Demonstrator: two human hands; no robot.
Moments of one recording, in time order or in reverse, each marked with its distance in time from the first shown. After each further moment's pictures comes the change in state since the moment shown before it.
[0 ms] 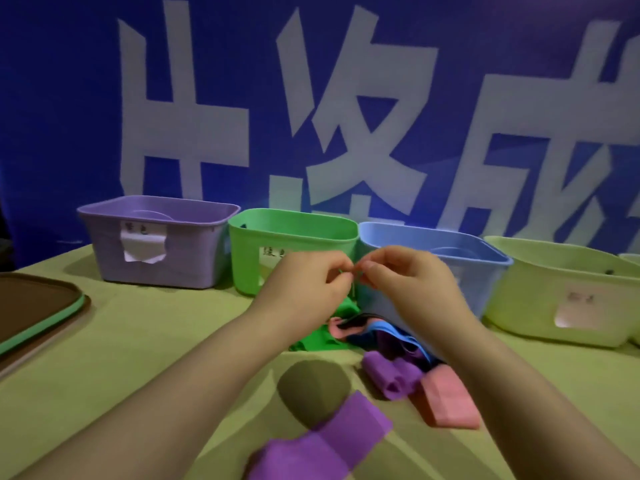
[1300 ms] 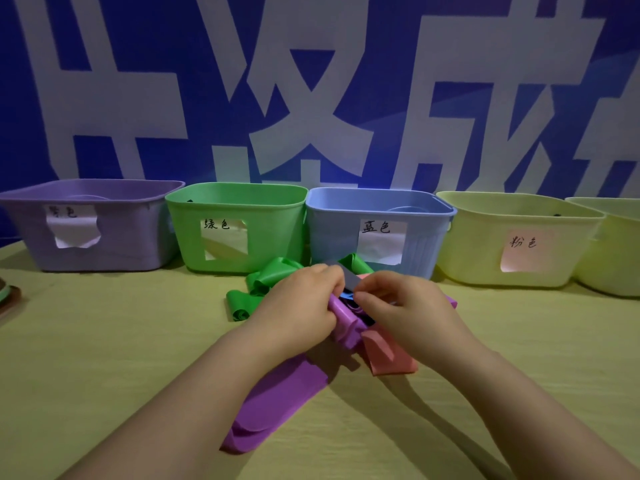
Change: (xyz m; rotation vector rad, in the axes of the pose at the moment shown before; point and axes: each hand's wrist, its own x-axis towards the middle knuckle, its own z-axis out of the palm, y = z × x) left_hand -0.012 0.020 0.090 0.231 -0.262 0.142; right_hand -0.055 0.070 -0.048 -0.245 -0.100 0.118
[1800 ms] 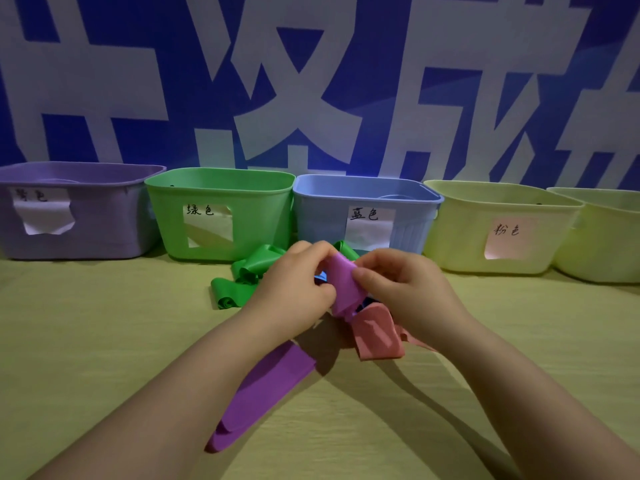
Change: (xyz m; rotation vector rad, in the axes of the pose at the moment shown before) left_hand -0.001 0.008 0.006 -0.355 0.128 -0.145; right_hand 0.000 0.004 -0.006 0.202 0.033 -0.031
